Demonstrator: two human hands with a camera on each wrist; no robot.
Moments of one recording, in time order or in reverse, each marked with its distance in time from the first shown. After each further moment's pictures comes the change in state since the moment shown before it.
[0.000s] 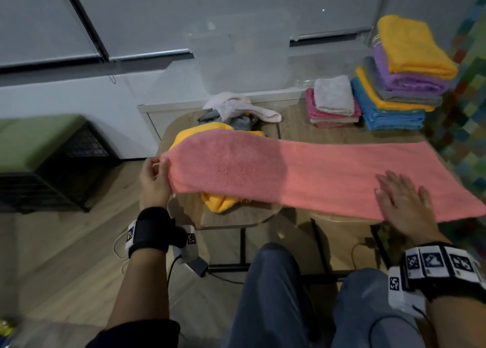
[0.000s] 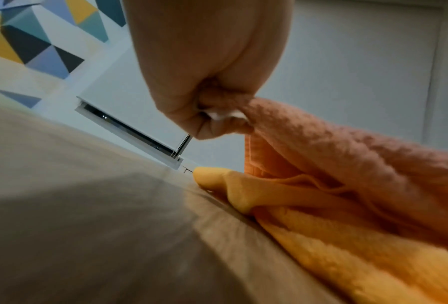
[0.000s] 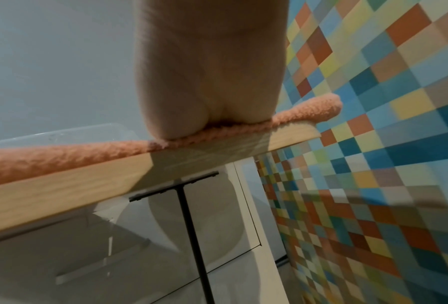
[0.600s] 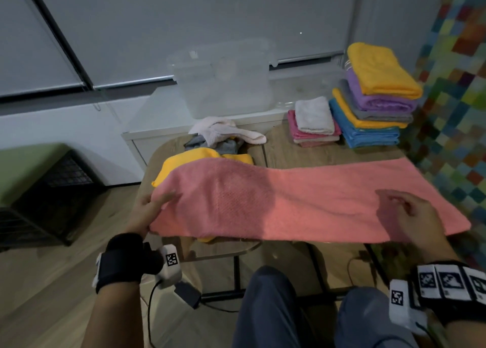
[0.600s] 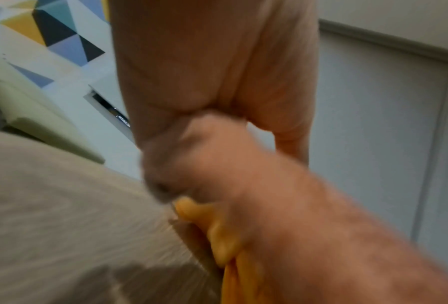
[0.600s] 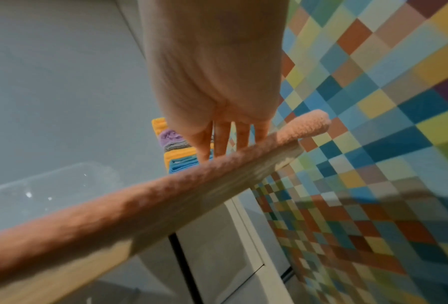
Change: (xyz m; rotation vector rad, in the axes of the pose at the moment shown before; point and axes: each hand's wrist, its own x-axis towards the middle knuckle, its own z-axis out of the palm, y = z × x) left_hand 0.012 0.017 -0.001 0.061 -0.377 -0.311; right_hand 0.009 0.034 -0.005 0.509 0.371 -0.028
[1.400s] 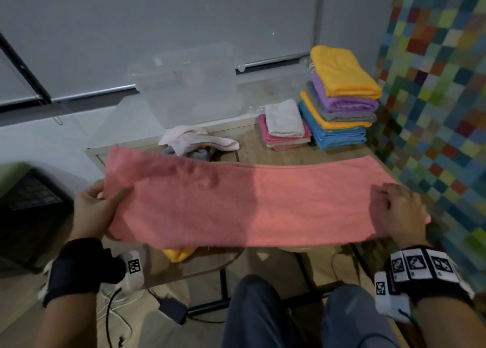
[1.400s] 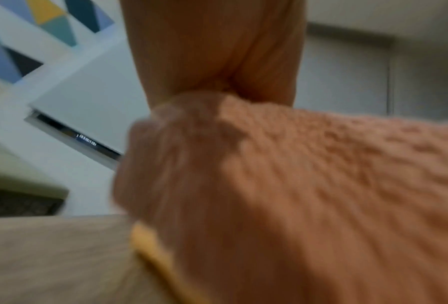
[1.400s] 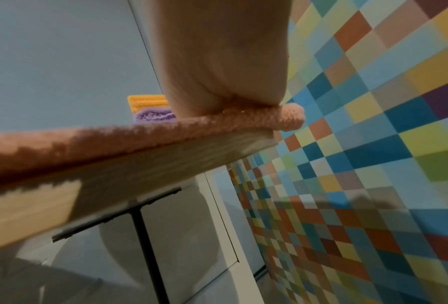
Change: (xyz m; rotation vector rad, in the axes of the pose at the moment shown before) left_hand 0.028 0.030 -0.006 0.062 0.172 0.274; right_hand 0.013 0.012 -0.010 -0.400 0.150 0.148
